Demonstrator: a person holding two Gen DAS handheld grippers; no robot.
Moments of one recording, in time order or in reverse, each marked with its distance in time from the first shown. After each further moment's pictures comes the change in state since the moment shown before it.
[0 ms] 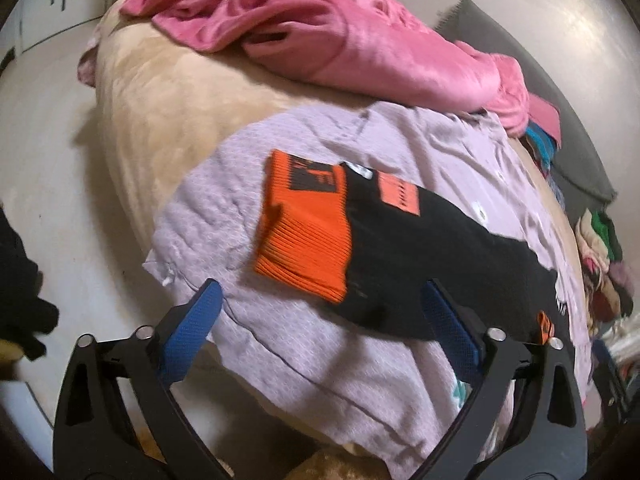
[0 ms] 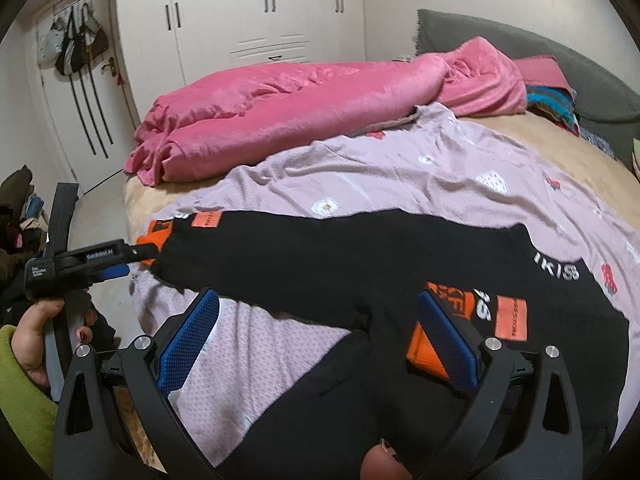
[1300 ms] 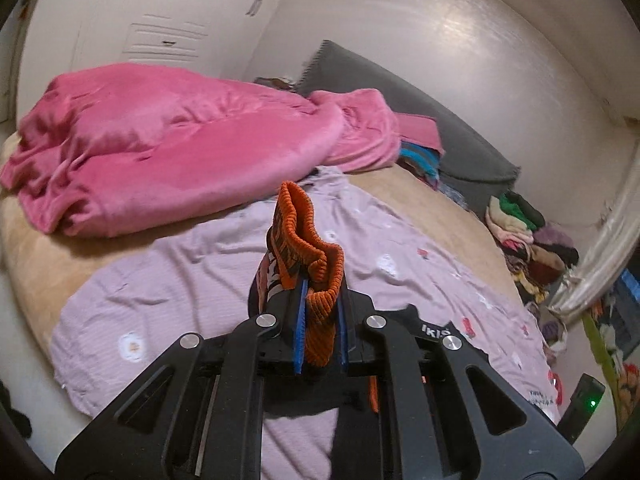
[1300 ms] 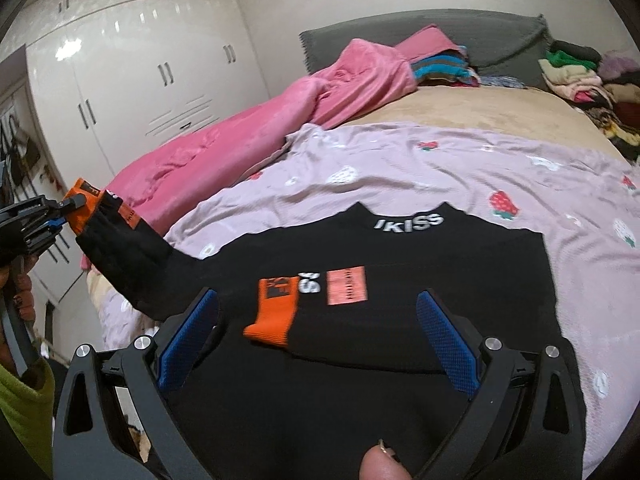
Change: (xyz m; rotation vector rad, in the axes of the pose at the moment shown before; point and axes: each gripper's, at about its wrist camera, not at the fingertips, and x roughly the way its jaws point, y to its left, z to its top) left arm -0.090 -0.194 0.028 0.310 -0.222 -0.318; right arm -0.105 -0.143 -0.054 0.357 -0.158 -0.146
